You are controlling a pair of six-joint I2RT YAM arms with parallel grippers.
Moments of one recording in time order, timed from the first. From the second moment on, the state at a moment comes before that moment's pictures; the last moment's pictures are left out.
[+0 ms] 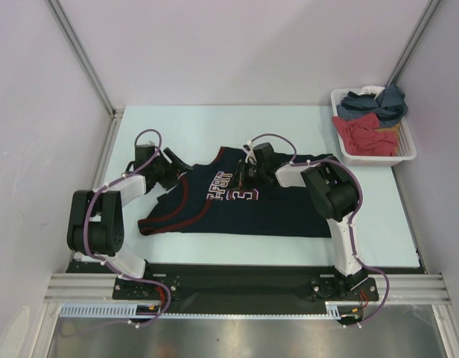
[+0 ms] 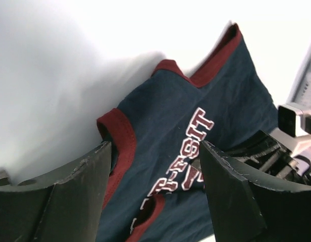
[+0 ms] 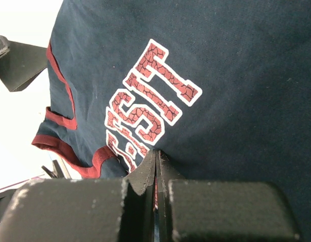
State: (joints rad) left arm -0.04 1.61 0.82 0.01 0.33 -0.82; right arm 0.55 2.16 1.25 0.19 -0.59 0.70
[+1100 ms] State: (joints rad) left arm -0.06 1.69 0.81 0.13 0.30 -0.82; right arm 0.54 2.16 1.25 0.20 -0.61 0.70
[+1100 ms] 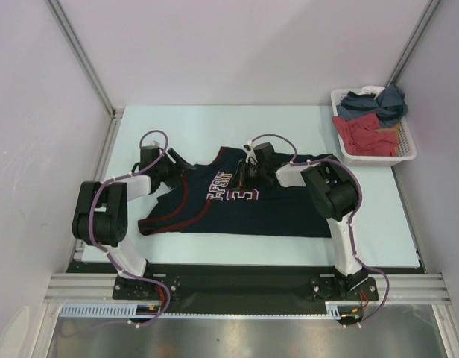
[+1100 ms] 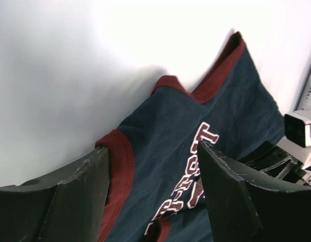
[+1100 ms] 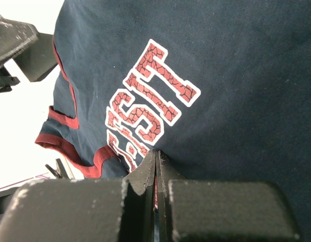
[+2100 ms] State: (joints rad) left arm -0.11 1.68 0.67 0.65 0.14 -0.82; right arm 0.53 2.19 1.29 0.17 -0.63 0.73
